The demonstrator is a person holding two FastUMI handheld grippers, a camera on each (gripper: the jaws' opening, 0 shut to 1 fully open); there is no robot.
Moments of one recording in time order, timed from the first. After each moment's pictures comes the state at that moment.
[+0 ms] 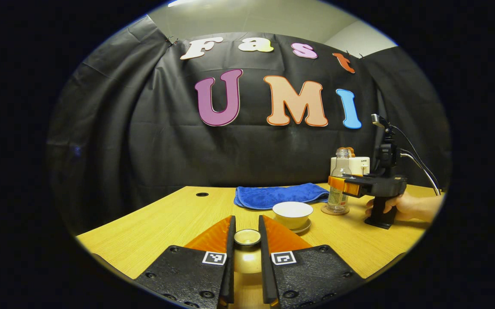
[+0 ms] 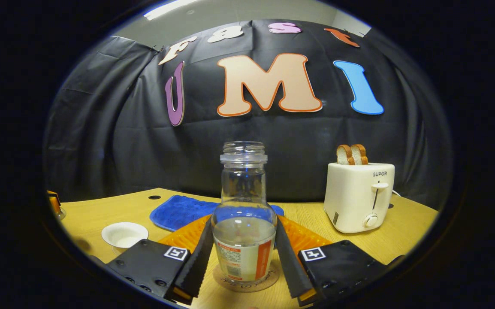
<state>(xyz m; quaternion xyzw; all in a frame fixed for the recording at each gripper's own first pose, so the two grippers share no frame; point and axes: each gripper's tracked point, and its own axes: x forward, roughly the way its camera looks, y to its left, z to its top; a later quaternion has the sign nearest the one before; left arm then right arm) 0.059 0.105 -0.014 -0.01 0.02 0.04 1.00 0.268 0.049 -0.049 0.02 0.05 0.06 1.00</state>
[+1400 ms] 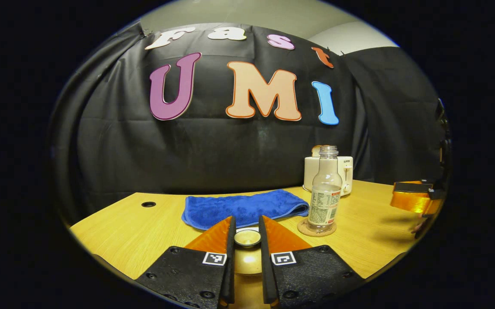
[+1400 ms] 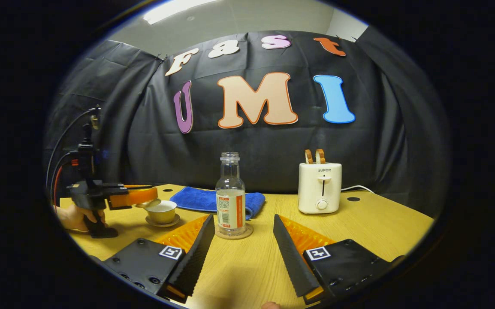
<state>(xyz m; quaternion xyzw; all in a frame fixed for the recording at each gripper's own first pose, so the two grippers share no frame) 0.191 0.029 -0.019 0.00 0.02 -0.07 1.00 0.105 -0.015 -0.027 0.03 0.04 0.06 1.00</state>
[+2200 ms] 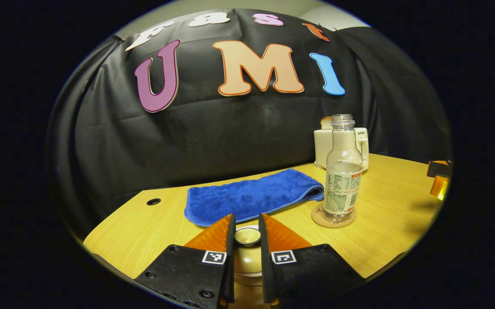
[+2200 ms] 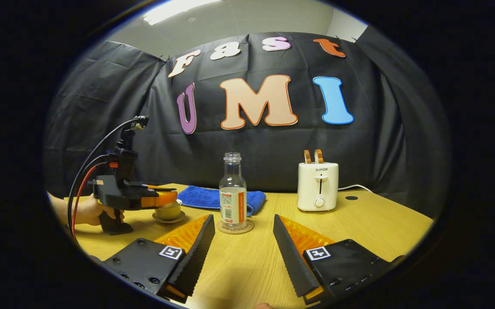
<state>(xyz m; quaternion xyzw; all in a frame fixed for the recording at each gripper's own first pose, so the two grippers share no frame) 0.214 0.026 -0.042 0.06 0.10 -0.04 0.99 0.087 -0.016 -0.026 0.03 0.05 0.07 1.00</state>
